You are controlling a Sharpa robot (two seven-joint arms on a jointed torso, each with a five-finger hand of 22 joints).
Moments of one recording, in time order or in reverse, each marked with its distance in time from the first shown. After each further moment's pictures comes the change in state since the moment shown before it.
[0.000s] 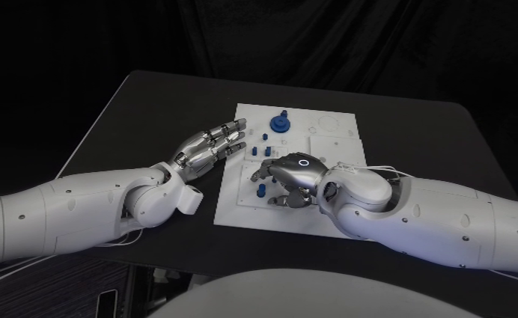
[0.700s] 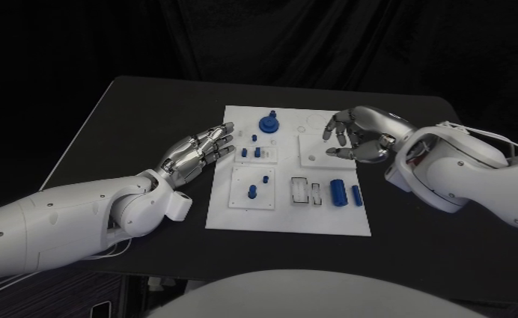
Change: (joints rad) left arm -0.008 -0.001 0.000 -0.005 0.000 0.000 0.000; left_hand -0.189 0.013 -0.054 0.106 -0.107 0.008 0.000 0.006 0.001 0.000 0.000 0.012 0.001 0.000 0.000 0.007 0.000 0.016 0.004 0.004 0.000 0.003; right arm 0.178 -0.449 -0.010 0.196 0.406 -0.101 -0.028; right_hand -0.016 0.031 0.013 0.029 0.034 0.043 0.029 0.493 0.166 0.349 -0.098 0.631 0.329 0.187 -0.080 0.117 0.142 -0.017 0.148 -0.071 0.258 0.000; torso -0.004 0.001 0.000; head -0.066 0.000
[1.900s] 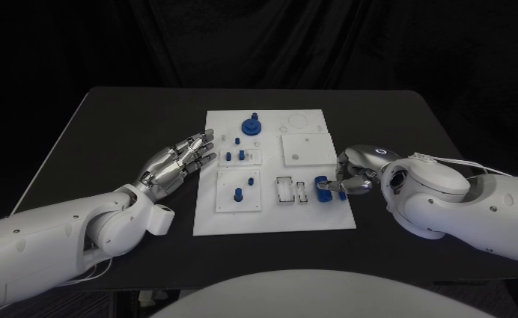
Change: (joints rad) left arm -0.016 -0.019 0.000 0.009 0.000 0.000 0.000; left_hand 0.077 -0.008 0.036 -0.011 0.039 0.027 -0.035 0.008 0.003 0.000 0.007 0.008 0.001 0.000 0.000 0.005 0.001 0.000 0.000 0.000 0.004 0.000; right arm -0.145 -0.003 -0.005 0.023 -0.262 0.134 -0.450; right_hand -0.640 -0.039 -0.071 0.026 -0.085 0.172 -0.100 0.101 -0.016 0.664 -0.090 0.279 0.652 0.175 -0.082 0.308 0.397 -0.101 0.156 -0.075 0.643 0.000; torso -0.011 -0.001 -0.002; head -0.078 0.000
